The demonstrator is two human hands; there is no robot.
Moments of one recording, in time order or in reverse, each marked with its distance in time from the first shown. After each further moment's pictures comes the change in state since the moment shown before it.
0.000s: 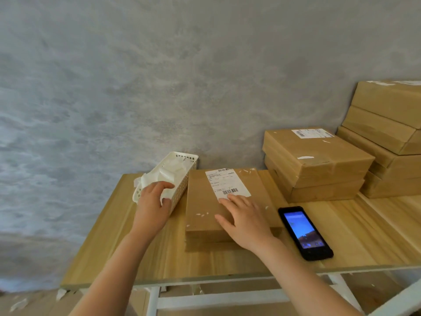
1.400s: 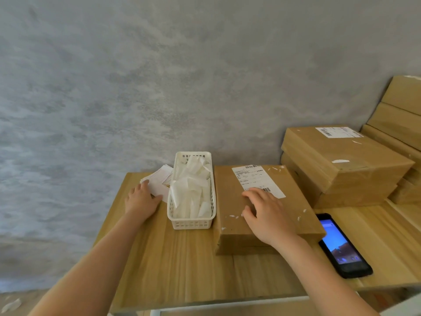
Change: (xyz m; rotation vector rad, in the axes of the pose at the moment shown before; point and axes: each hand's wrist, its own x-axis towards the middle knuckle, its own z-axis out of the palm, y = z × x) left_hand 0.101 -0.146 0.024 0.331 -0.286 -0.390; right_hand 0.052 -0.006 0.012 -0.005 0.030 0.182
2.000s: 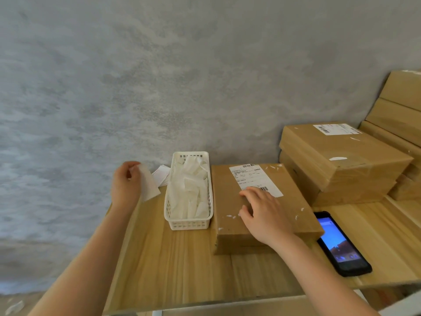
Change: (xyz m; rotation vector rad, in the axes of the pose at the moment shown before) left_hand -0.015 0.021 -0.052 -0.661 0.411 0.110; right_hand 0.000 0.001 0.001 0.004 0.026 -0.016
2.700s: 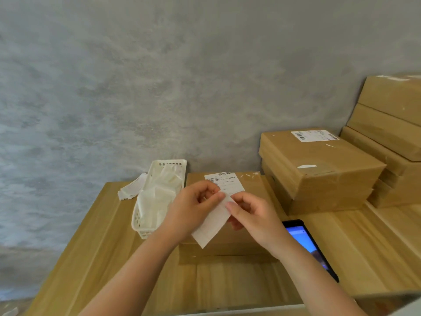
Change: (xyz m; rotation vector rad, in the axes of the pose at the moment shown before) left_hand -0.151 0.175 0.087 -0.084 -0.588 0.214; right_hand -0.021 0.034 -0.075 1.048 -0.132 0.025
